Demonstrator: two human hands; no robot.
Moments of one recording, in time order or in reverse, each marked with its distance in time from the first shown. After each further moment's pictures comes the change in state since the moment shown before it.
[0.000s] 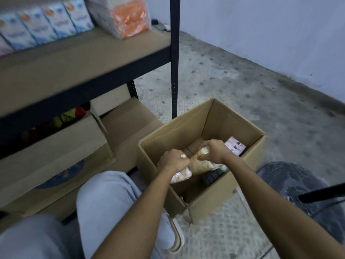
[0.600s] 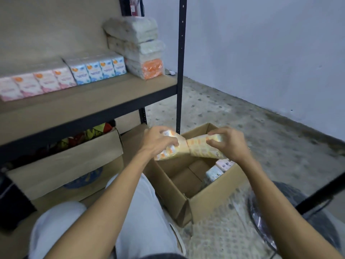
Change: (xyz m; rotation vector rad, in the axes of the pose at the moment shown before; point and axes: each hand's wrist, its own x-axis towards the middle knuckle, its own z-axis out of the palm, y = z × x) left_hand -0.119 0.005 -0.115 -0.253 0.369 0.391; right_hand -0.144 -0.066 -0.095 0.096 0.635 -0.275
